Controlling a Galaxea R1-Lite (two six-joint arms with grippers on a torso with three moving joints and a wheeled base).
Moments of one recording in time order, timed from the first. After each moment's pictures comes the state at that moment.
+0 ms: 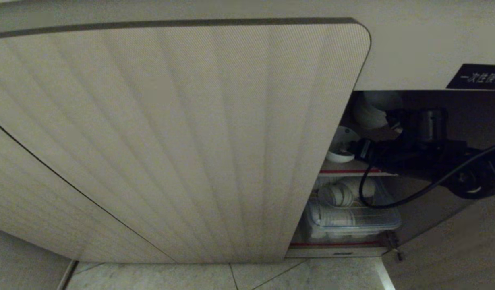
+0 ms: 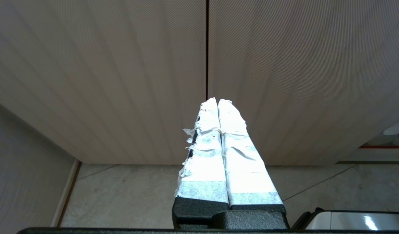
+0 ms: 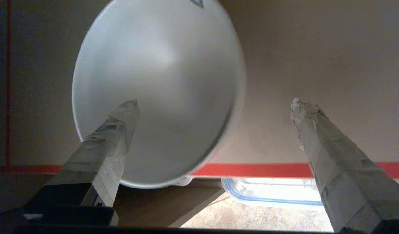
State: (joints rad) left arm 0.00 0.00 0.00 0.00 0.01 -0.01; right arm 0.19 1.85 -1.01 -0.48 0.08 0.45
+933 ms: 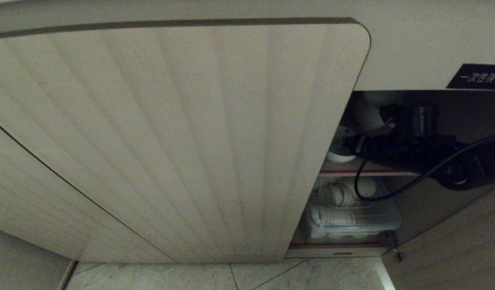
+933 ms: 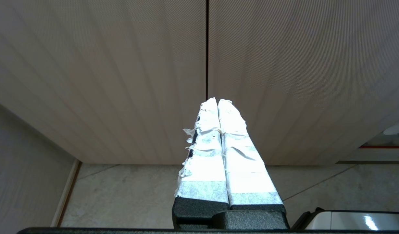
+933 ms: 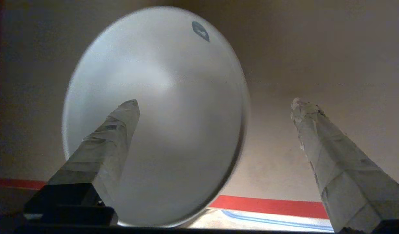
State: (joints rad) left arm 0.00 0.00 0.00 0.00 0.01 -0.01; right arm 0.19 1.90 -1.08 -0.47 0.07 0.39
